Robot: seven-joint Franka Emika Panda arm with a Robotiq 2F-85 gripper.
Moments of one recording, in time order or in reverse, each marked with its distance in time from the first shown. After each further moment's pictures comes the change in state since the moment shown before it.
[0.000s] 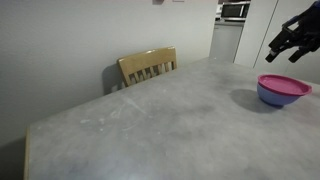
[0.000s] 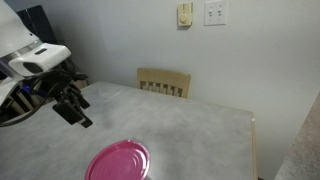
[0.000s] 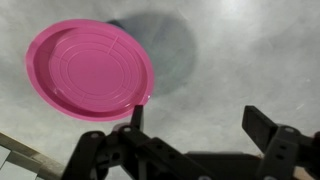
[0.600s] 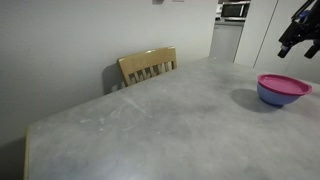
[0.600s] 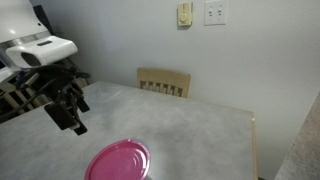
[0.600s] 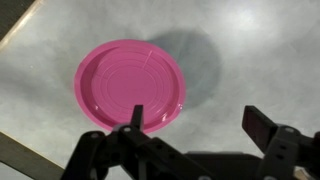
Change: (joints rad) arm -0.036 -0.029 -0.049 0.085 0.045 -0.270 -0.022
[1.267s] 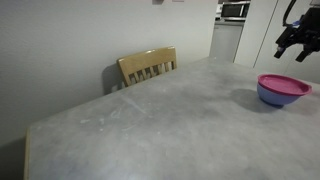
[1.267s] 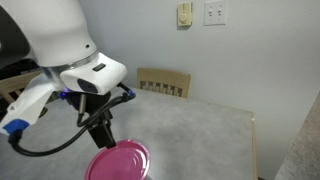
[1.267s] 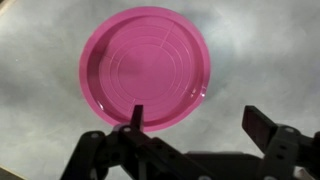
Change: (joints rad) arm 0.025 0.222 -0.192 0.173 0.322 -0.035 -0.407
